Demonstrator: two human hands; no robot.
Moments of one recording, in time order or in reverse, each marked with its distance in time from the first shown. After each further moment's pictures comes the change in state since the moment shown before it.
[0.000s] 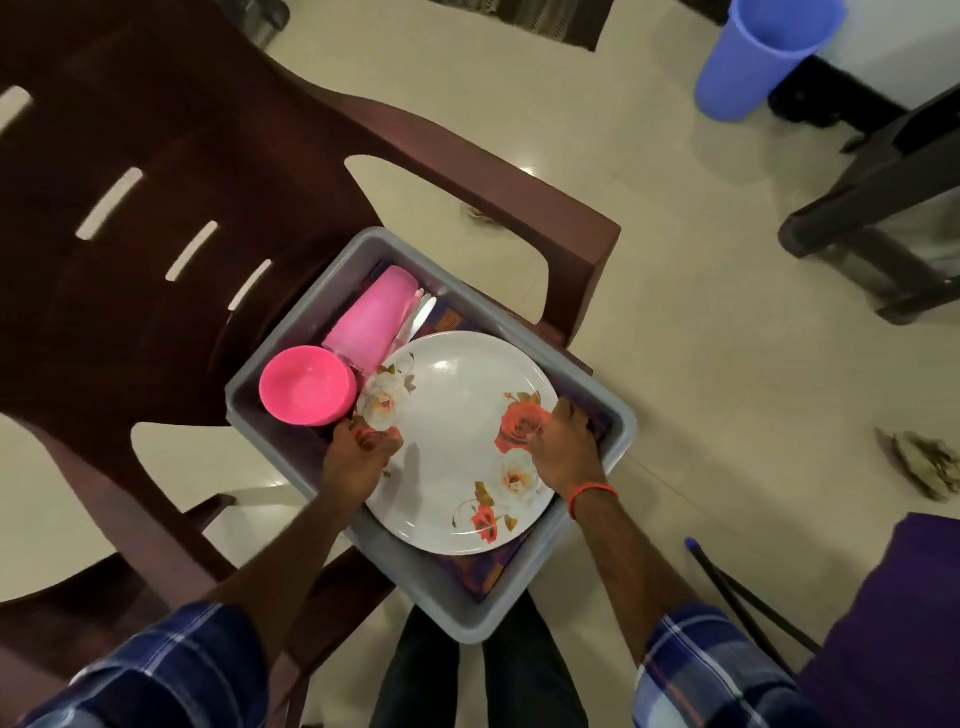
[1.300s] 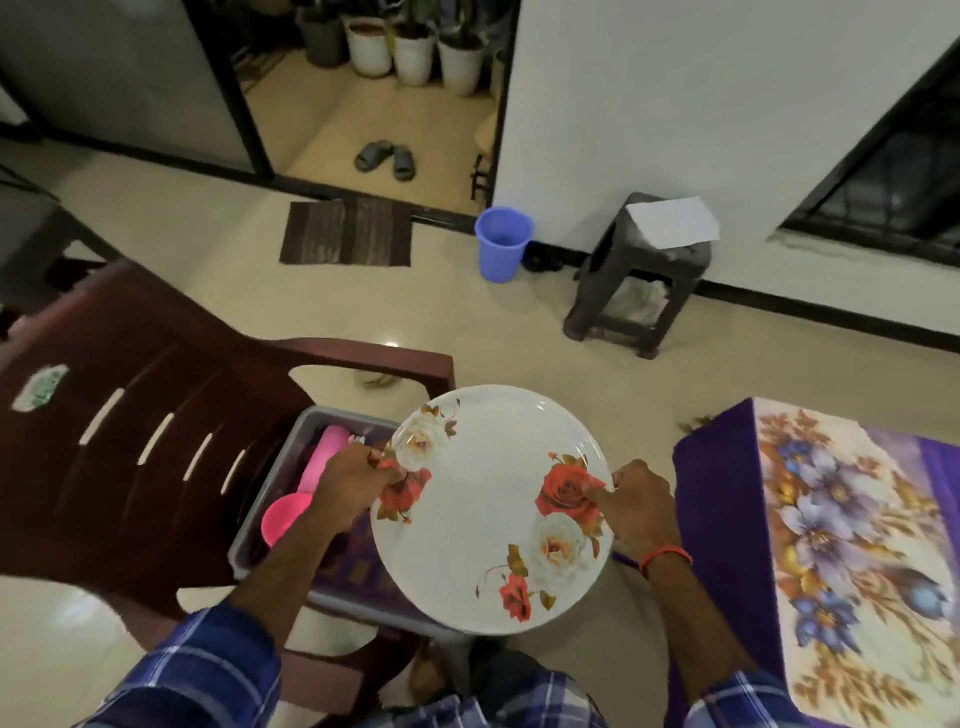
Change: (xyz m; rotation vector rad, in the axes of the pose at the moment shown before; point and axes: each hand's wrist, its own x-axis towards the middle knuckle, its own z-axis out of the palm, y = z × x) left_hand -0.192 0.182 -0.112 0.262 -0.473 0.481; right_hand -0.312 0.049 -0.182 0.437 0.529 0.335
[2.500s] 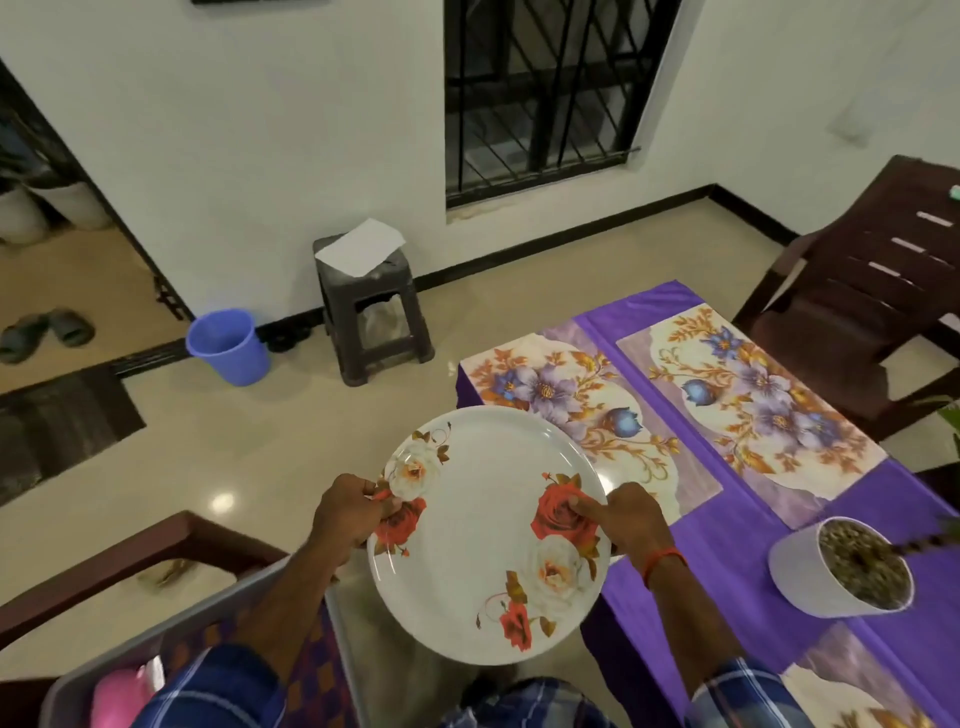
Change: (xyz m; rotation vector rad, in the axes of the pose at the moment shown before) left_hand -0.048 0.175 0.256 0.530 -0.286 0.363; right_hand -0.073 0.243 -0.124 0.500 0.280 0.488
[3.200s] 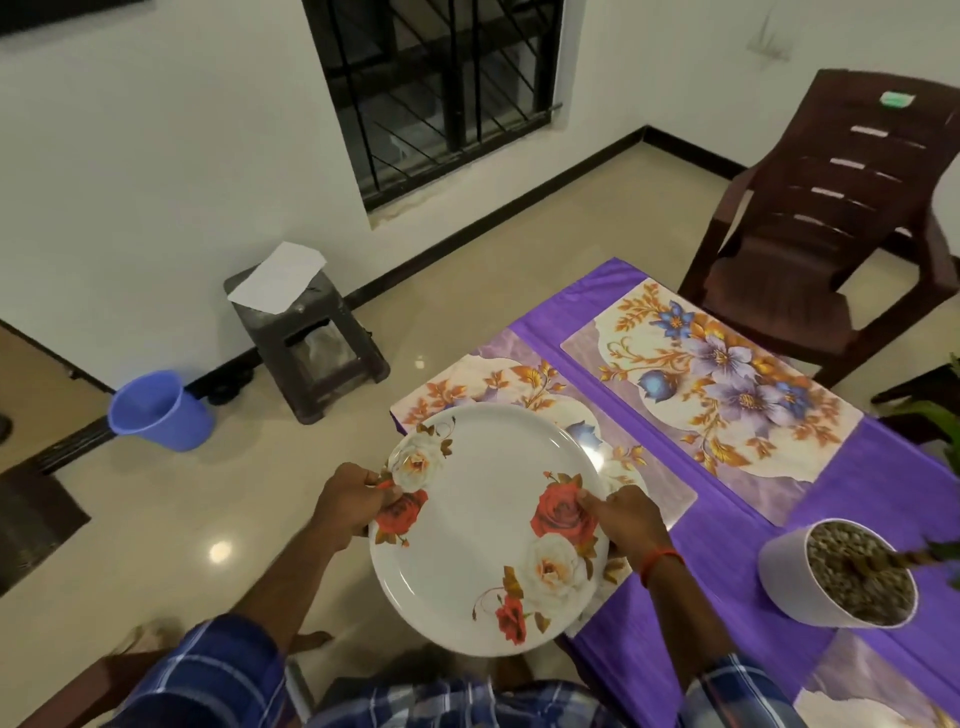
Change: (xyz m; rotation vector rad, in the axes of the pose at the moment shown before) left_hand 0.104 0.130 0.064 0.129 -0.150 0.035; right_hand 0.096 0.030 -0.035 0.231 0.036 0.140
